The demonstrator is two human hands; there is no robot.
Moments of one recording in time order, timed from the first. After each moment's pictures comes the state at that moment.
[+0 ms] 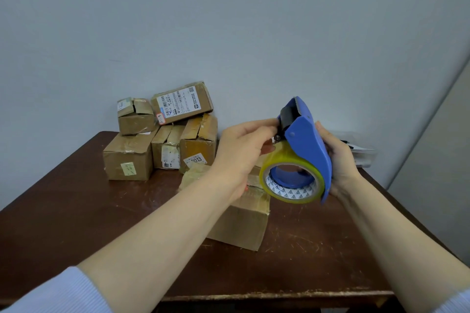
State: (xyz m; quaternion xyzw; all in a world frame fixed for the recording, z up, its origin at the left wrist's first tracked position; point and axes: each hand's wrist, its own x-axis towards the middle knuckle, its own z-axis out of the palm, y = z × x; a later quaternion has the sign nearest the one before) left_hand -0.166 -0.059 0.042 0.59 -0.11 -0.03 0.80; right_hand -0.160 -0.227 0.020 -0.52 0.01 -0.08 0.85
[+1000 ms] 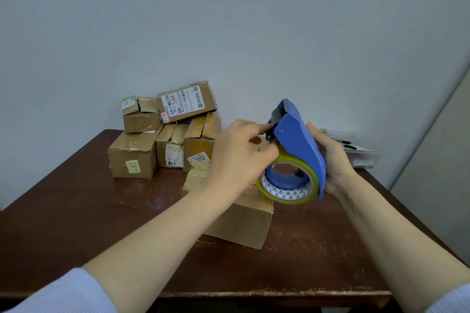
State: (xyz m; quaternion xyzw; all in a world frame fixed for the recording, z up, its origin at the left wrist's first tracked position) left_hand -0.156 -0.044 0.022 0.79 -0.22 0.21 0.54; right_hand -0.158 -0.213 0.021 -0.54 0.03 -0.08 0.84
